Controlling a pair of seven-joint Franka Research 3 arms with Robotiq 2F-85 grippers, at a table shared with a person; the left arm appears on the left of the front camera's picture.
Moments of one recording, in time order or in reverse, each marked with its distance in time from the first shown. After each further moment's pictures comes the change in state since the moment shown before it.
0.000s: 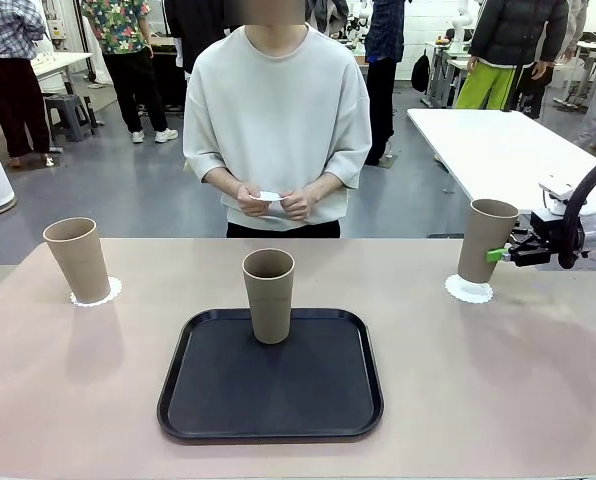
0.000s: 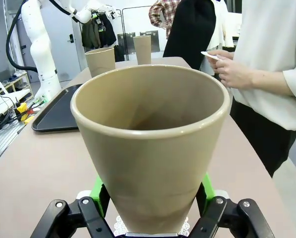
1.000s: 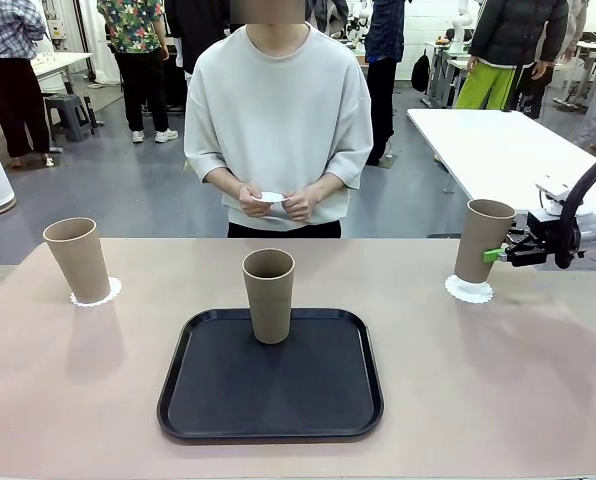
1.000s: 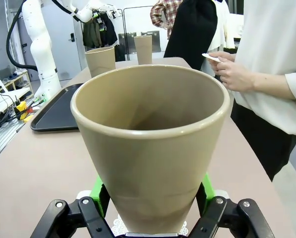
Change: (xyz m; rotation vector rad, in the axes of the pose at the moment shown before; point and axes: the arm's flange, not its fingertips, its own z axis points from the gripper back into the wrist) left arm 0.000 0.000 0.000 0.000 0.000 0.000; right arm 0.001 -0.002 -0.007 0.006 -0.002 0.019
